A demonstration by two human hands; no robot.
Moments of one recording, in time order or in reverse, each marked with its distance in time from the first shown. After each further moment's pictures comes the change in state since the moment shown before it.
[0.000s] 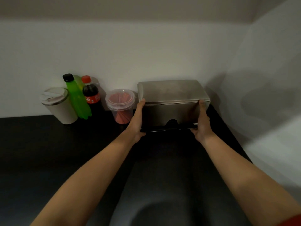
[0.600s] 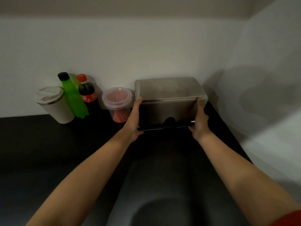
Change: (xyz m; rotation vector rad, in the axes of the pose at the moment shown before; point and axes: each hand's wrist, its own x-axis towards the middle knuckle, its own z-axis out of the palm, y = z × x) left_hand 0.004 -0.002 -0.002 0.015 0.010 -0.012; right_hand 0.000 0.002 0.001 0.004 0.080 -0.009
